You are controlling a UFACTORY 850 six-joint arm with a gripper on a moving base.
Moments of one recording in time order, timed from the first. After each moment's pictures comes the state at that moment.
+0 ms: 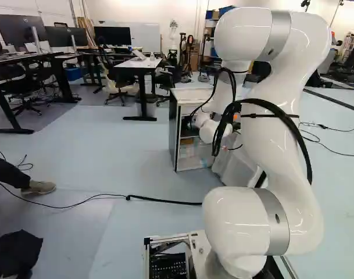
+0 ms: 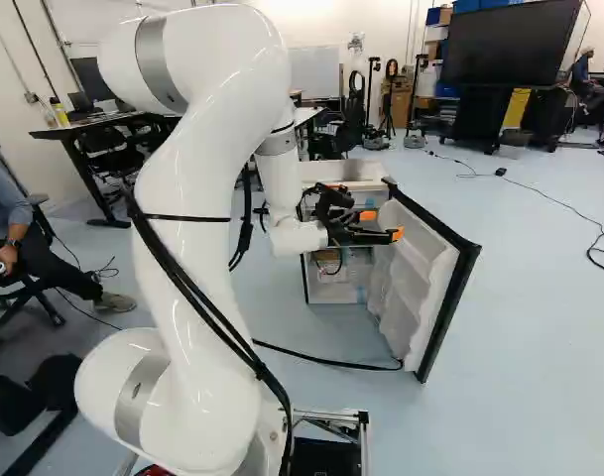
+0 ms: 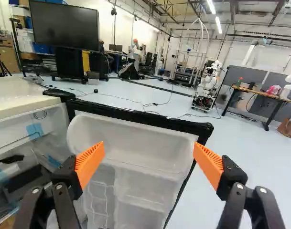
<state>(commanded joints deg) -10.0 -30.4 -39.2 52.8 79.6 -15.0</state>
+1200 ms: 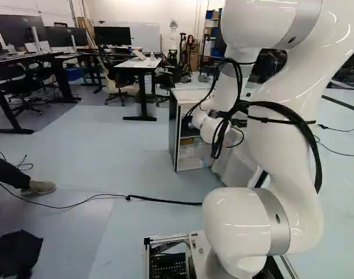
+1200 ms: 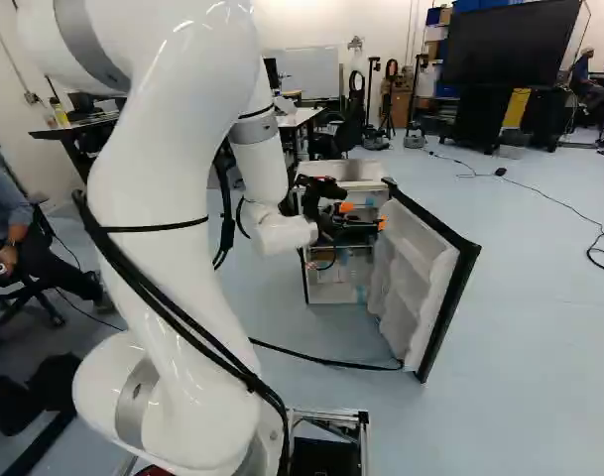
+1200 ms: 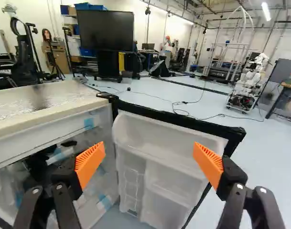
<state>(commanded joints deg) -7.5 -18.9 -30.7 39.7 72.3 -11.3</state>
